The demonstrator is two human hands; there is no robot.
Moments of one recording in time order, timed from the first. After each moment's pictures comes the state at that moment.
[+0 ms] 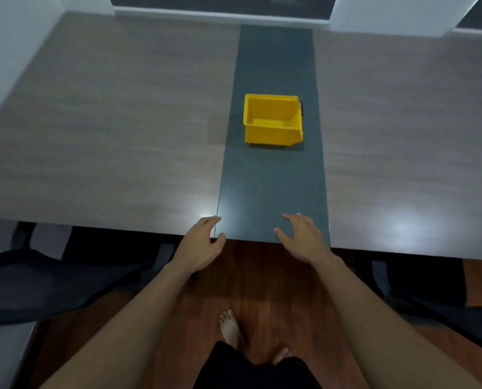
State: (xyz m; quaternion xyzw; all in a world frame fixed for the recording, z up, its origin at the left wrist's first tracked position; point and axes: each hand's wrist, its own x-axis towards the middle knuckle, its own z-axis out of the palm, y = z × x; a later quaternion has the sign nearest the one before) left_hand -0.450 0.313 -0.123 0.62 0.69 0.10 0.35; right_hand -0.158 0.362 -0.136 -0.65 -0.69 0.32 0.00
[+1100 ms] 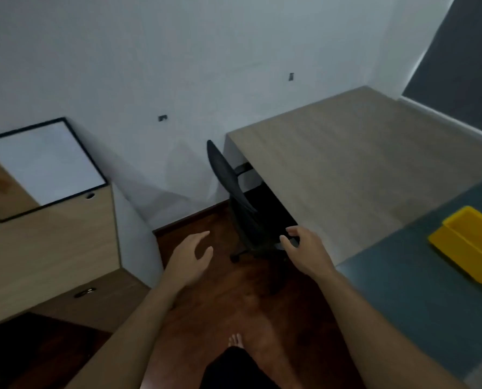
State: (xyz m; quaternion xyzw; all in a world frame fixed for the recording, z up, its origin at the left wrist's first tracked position) left_hand -0.477 -0.065 -0.024 0.20 0.92 0.33 0.13; right_hand -0.364 0.243 -0.046 -0.24 -0.89 0.39 0.02
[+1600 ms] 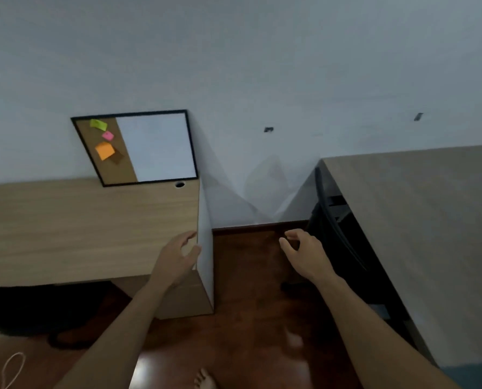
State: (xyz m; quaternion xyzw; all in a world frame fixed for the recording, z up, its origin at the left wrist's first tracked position) left_hand -0.601 -0.322 -0.011 -0.02 0.90 0.42 0.05; right_hand -0.589 0.028 -0.014 -0.09 -0.92 0.38 -0.03
